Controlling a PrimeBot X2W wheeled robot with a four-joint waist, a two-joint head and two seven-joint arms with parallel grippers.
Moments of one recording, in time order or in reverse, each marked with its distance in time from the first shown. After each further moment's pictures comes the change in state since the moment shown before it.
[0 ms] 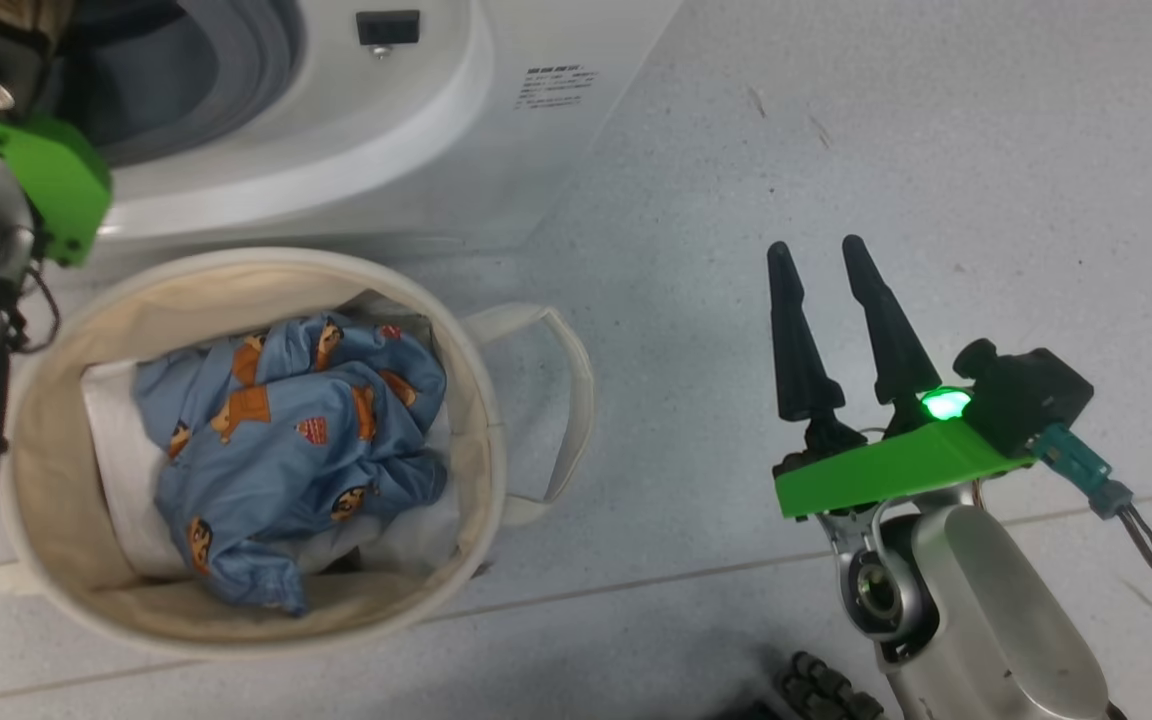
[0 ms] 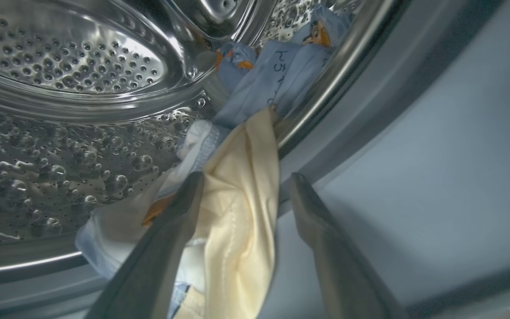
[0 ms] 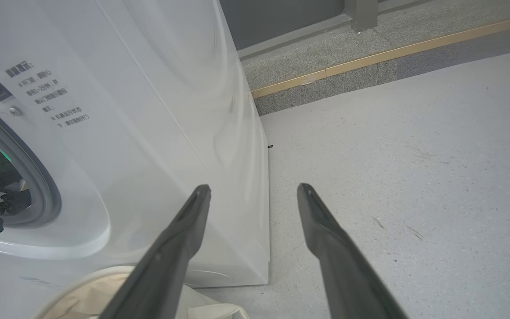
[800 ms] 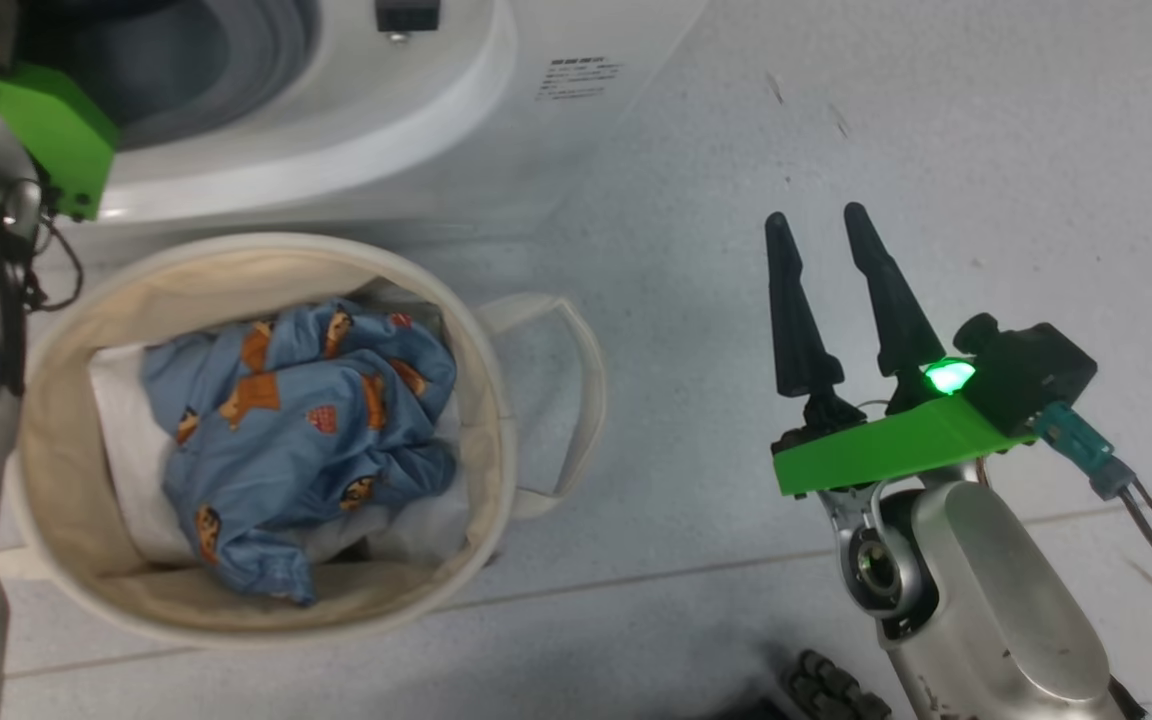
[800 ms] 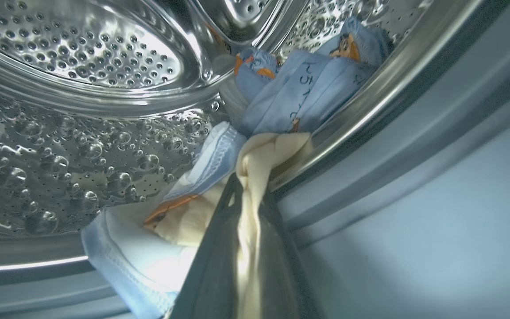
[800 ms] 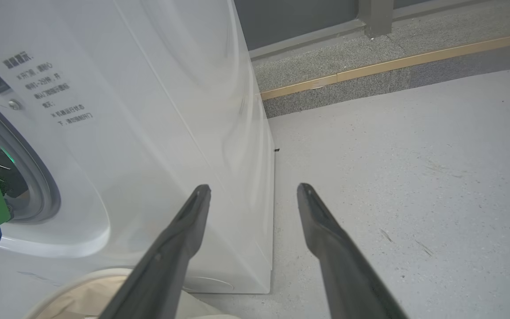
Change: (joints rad) left arm -0.159 -0.059 -0.014 0.251 -0.033 0.053 -0.136; right arm -0.042 0.000 0.004 -0.001 -0.032 0.000 0.000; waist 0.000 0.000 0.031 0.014
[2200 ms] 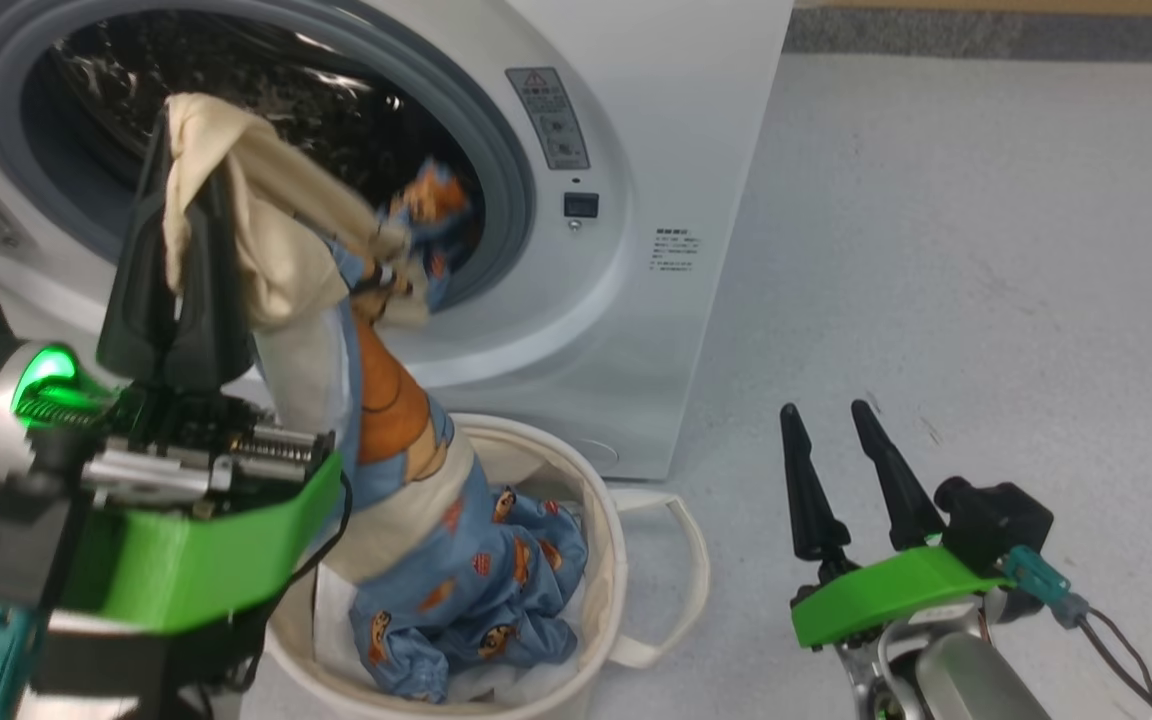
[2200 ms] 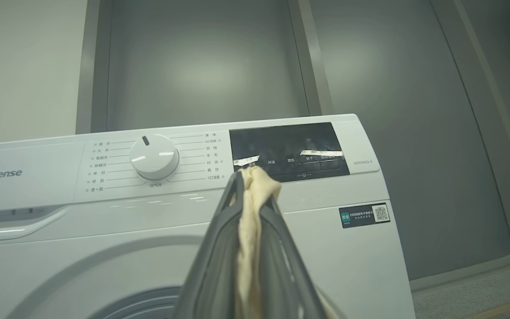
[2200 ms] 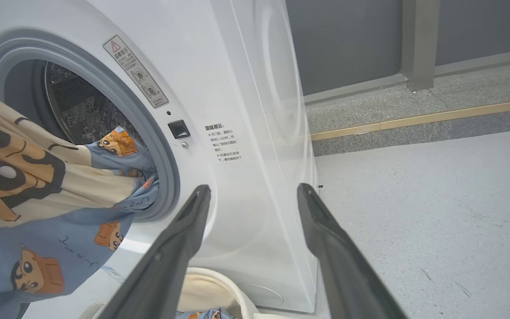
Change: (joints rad) left arm 0.883 -0.178 0.147 -1.485 -0.179 0.062 -0.065; right arm 0.233 0.000 -0.038 0.093 -0.052 0.000 0.000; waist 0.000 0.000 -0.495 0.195
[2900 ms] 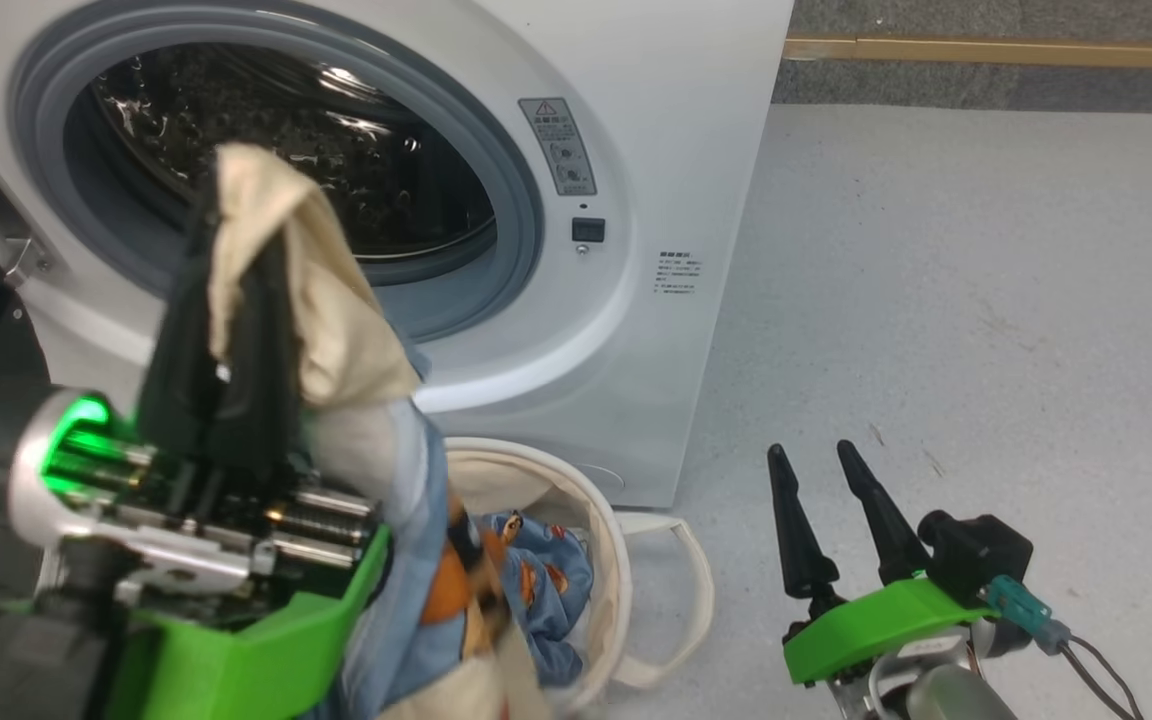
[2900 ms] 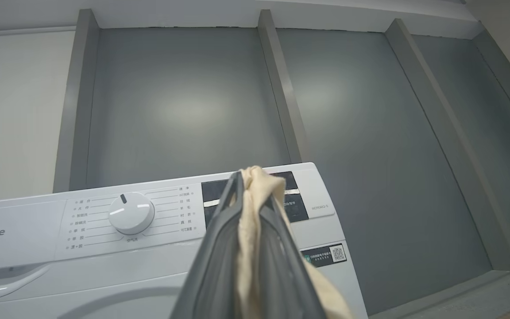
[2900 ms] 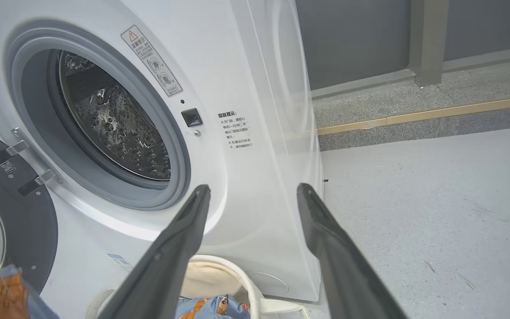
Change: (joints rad) left arm 0.061 -0.005 -0.063 -0.174 0.051 -0.009 0.000; right arm 0.042 0.000 0.023 0.021 0.002 0.000 0.000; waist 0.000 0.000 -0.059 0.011
